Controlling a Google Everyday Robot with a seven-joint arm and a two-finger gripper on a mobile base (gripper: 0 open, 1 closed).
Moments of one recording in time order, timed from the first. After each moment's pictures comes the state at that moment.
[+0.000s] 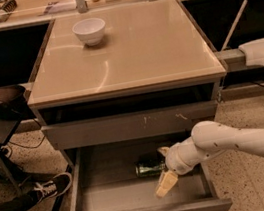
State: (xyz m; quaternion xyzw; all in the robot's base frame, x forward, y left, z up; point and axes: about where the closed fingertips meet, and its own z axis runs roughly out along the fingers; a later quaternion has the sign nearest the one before) arm 0.490 -0.049 0.493 -0.54 0.76 0.27 0.25
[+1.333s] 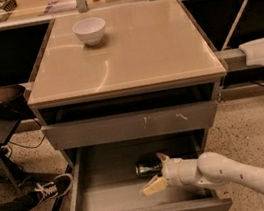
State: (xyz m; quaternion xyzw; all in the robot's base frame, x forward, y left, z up) arm 0.531 -0.027 0.444 -0.36 0.77 0.33 0.41
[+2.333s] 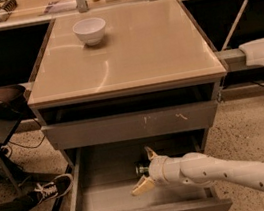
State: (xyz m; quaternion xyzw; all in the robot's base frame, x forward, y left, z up) arm 0.544 0.012 0.457 -0.45 0.74 0.23 0.44
